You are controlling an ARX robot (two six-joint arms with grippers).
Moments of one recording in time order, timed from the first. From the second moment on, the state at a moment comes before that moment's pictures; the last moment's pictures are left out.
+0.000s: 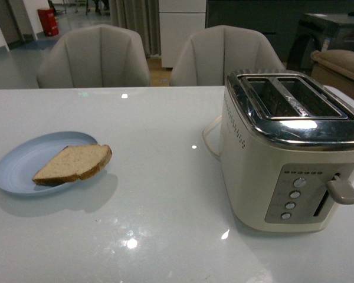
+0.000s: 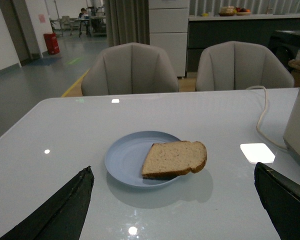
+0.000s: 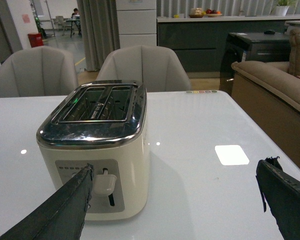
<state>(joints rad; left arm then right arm) 0.00 0.01 0.01 0.00 0.00 0.00 0.00 0.00 0.01 0.00 0.00 0.01</state>
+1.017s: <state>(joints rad) 0.00 0.01 0.01 0.00 0.00 0.00 0.00 0.00 0.01 0.00 0.00 0.01</state>
